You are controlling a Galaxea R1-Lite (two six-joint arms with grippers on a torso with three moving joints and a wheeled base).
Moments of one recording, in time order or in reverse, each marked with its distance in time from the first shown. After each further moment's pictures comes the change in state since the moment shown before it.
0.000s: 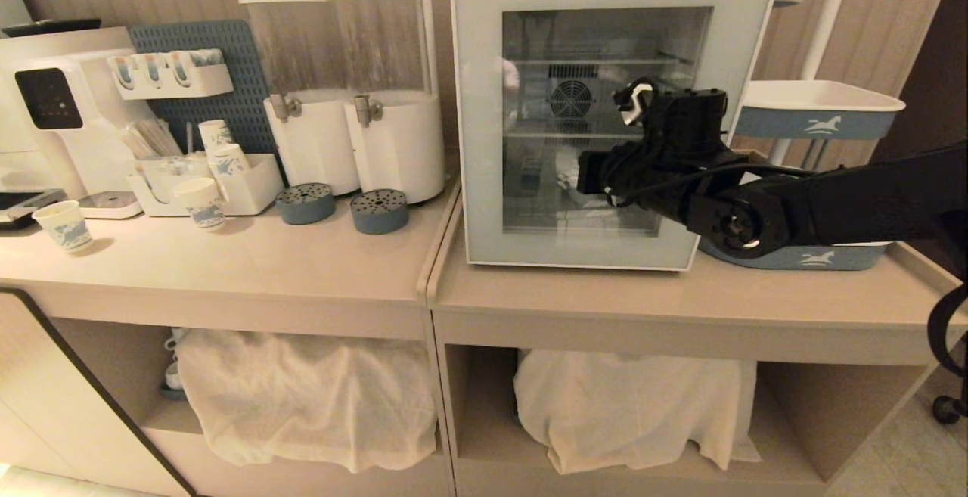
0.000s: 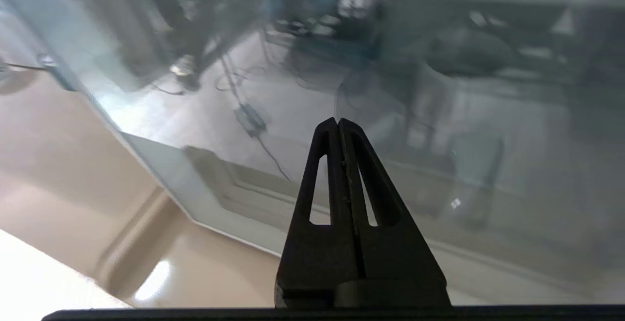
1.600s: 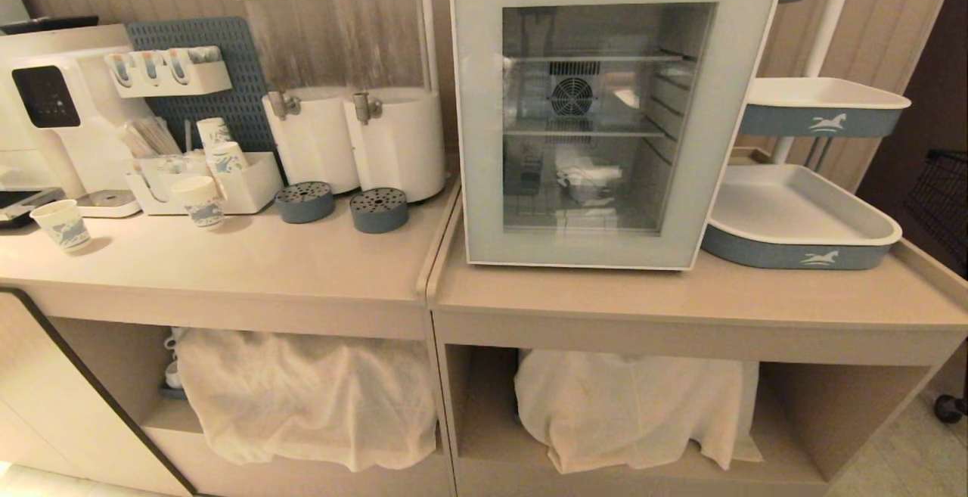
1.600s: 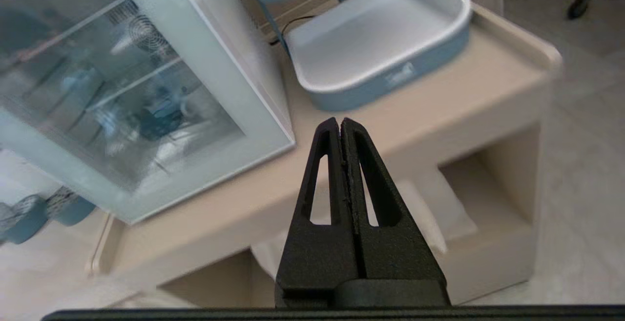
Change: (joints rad) left arm -0.001 0.000 0.000 0.000 0.000 -0.001; right arm -0.306 -1.490 0.752 0.657 -0.205 0.284
